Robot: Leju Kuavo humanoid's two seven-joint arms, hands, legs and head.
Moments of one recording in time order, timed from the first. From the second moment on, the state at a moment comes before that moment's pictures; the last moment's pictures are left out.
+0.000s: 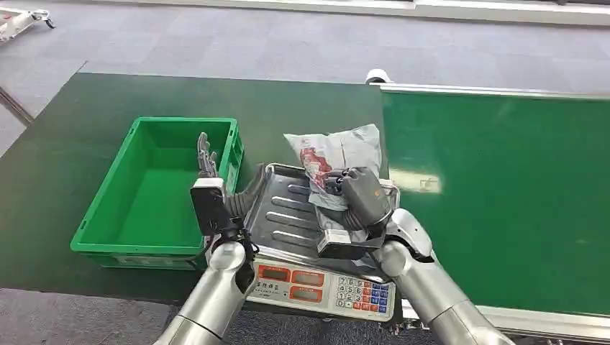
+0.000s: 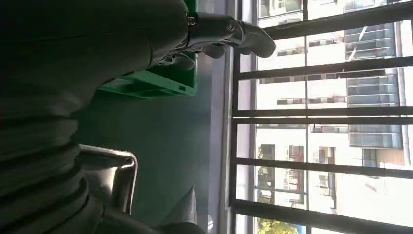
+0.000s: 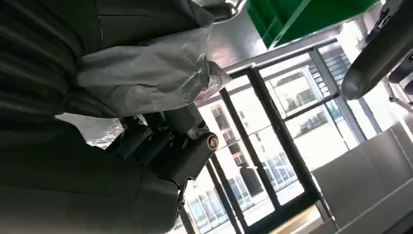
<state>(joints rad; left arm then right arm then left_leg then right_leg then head) -0.38 -0.30 -0.22 -0.91 0.04 0.58 -0.70 -0.54 0.05 0.62 -0.99 0.64 -0.35 -0.70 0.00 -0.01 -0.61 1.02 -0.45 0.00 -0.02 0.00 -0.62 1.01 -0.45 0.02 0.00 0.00</state>
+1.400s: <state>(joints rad) -0.37 -0.30 -0.19 -0.91 0.02 0.56 -0.70 -0.46 -0.07 0.64 -1.15 0.42 -0.41 -0.62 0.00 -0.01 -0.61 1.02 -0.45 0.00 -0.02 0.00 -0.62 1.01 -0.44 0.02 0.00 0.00</state>
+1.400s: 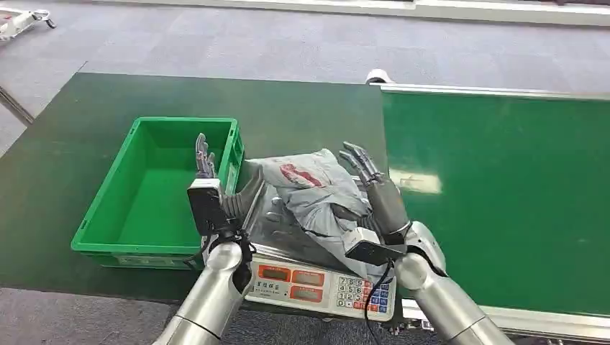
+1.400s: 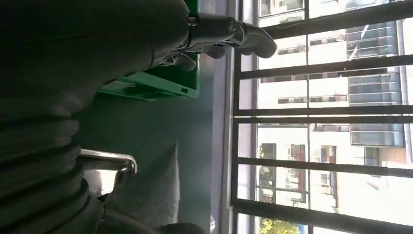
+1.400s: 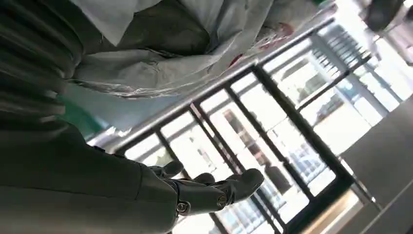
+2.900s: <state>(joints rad) -0.36 -0.29 -0.19 -0.93 0.00 0.57 -0.70 -0.46 -0.16 0.39 -1.08 0.56 0.01 -0.57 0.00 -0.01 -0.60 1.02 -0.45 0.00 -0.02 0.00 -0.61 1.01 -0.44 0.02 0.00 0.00</state>
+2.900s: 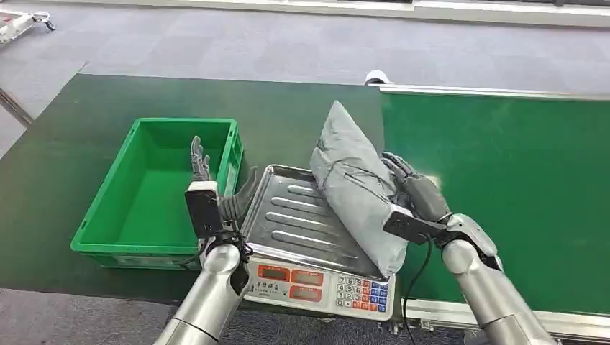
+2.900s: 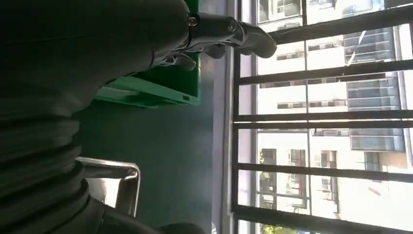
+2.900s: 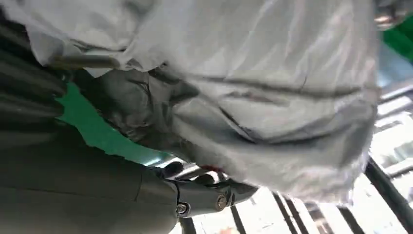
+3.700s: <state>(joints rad) -0.36 -0.29 -0.18 -0.93 0.01 0.57 -0.70 -0.31 -0.08 0.13 -1.42 0.37 -0.14 -0.57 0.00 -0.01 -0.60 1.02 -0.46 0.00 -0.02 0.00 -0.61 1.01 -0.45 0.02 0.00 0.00</state>
